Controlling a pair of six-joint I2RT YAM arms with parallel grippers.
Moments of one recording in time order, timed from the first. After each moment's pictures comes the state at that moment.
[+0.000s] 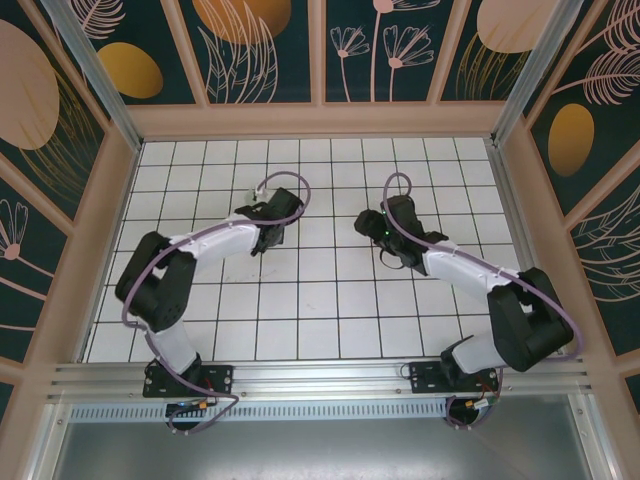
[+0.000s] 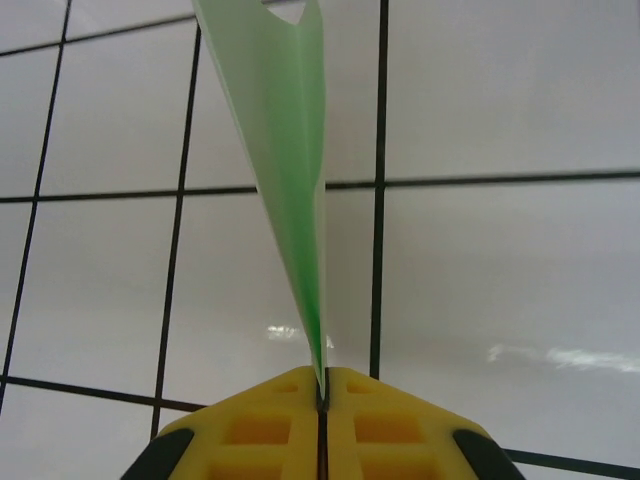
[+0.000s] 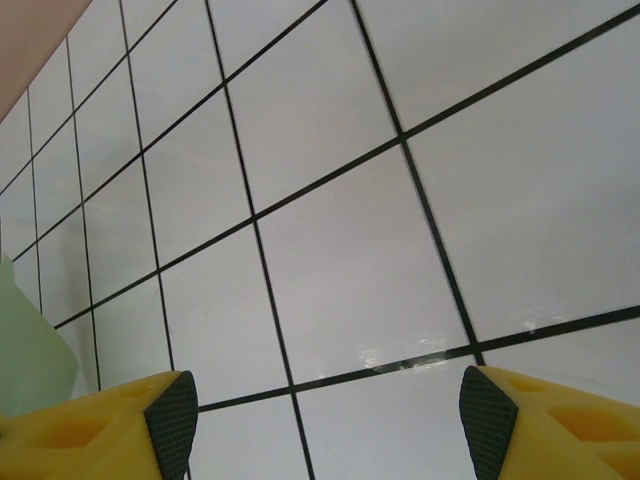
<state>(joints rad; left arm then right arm) -0.62 1.79 1.16 -0.55 -0.58 -0.49 0.51 1.41 0.76 -0.10 0.04 0.92</state>
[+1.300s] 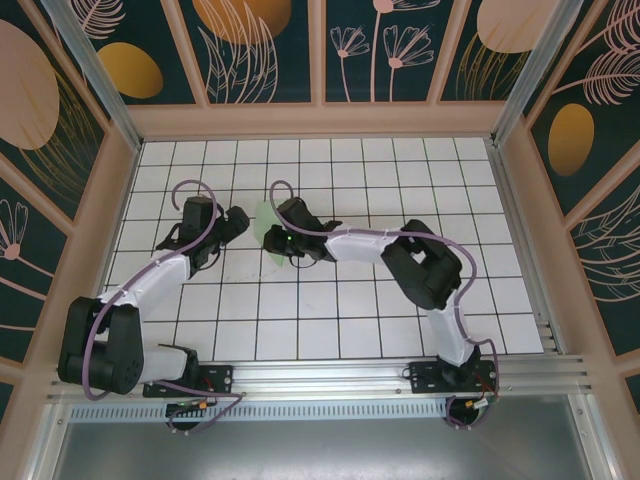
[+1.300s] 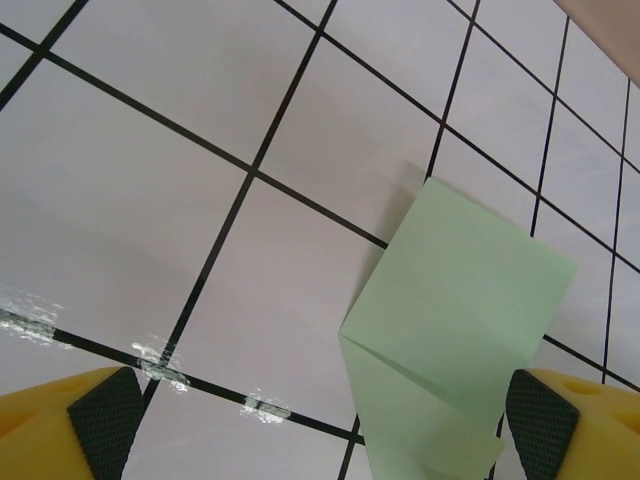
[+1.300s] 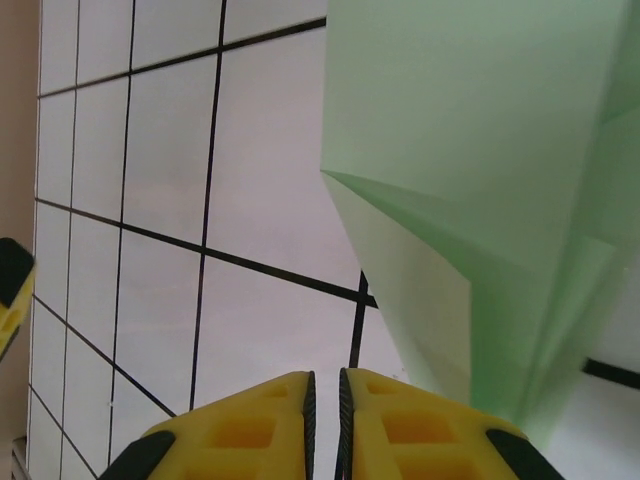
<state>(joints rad) -0.21 1.32 0.70 -0.14 -0.02 -0.77 0.90 2.10 1.38 -0.03 -0.18 0.92</state>
